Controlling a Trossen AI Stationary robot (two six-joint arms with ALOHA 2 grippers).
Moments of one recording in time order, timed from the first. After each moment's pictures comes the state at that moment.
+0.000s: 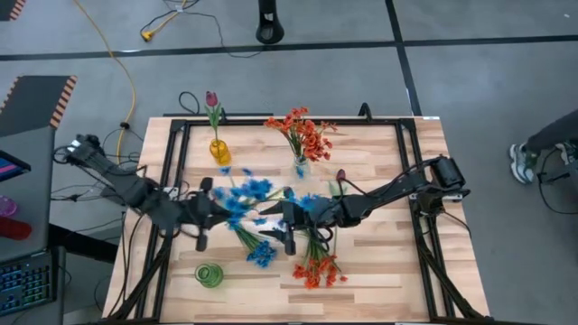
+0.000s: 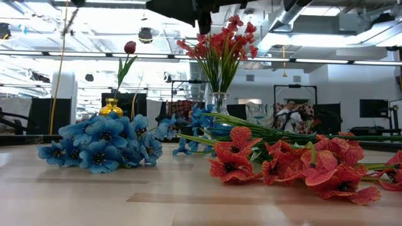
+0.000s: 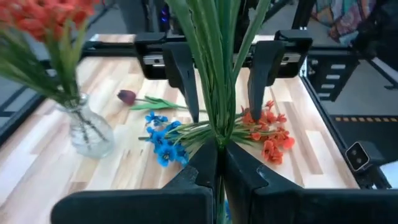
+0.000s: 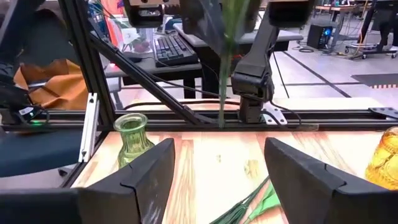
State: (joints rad) left arm -0.60 0.88 0.81 -0.39 -0.59 -0.30; right arm 0.25 1.81 1.17 0.53 0.21 0.06
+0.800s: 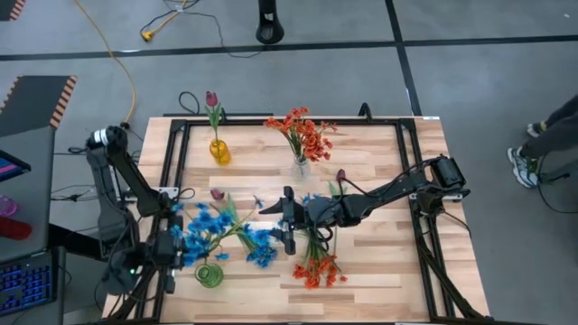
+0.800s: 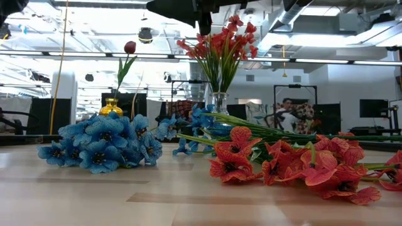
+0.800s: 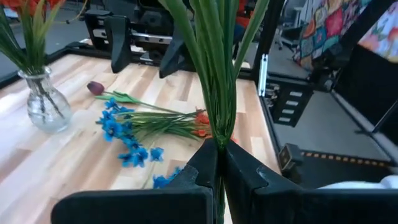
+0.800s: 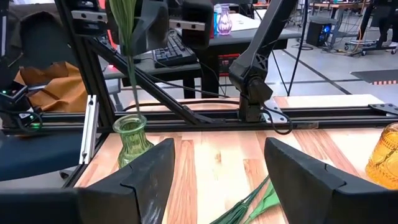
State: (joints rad) left arm -1.24 1.09 0.81 -0.45 -1.18 -0.88; right arm 0.25 1.81 1.17 0.53 0.21 0.08
